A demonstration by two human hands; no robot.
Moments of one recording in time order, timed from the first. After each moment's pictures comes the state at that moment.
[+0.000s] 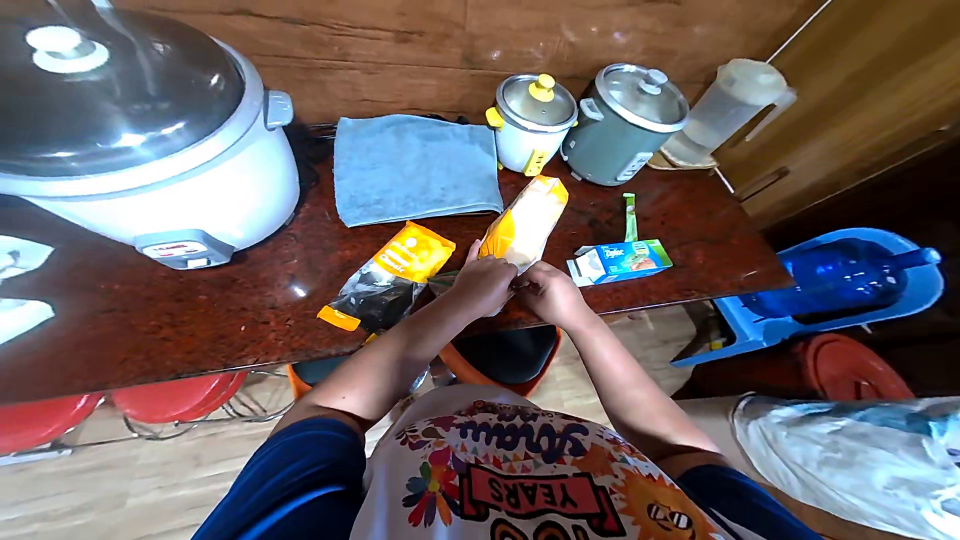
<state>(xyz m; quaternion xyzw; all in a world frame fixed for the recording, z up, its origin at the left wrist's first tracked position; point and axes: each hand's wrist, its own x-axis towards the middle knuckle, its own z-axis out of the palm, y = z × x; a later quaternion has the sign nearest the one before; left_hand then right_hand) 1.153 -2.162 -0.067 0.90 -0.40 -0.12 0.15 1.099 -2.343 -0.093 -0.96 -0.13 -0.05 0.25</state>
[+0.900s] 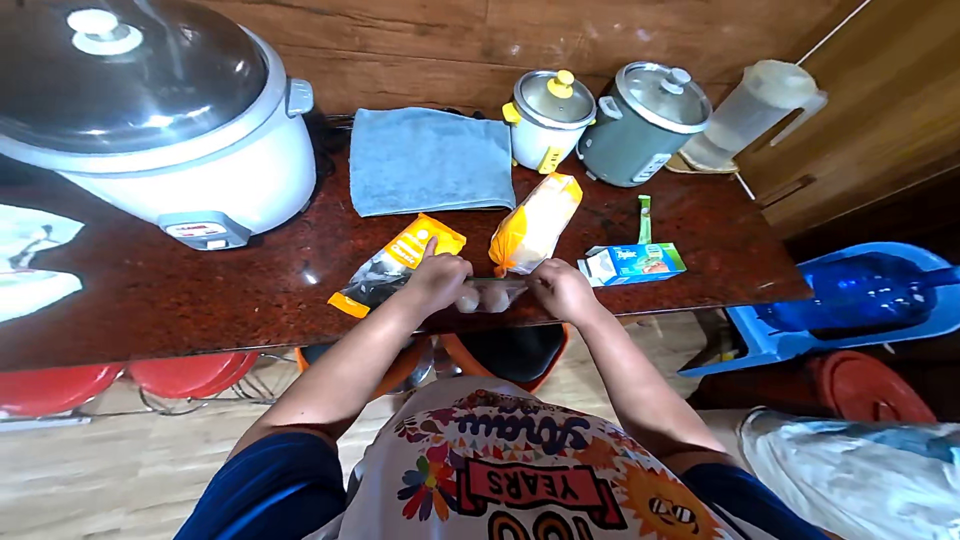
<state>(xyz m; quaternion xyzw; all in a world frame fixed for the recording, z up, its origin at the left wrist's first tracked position) 1.163 -2.086 -0.091 0.92 -0.35 -0.10 0.13 1.105 -2.352 -0.093 -0.96 -0.18 -0.04 0.20</state>
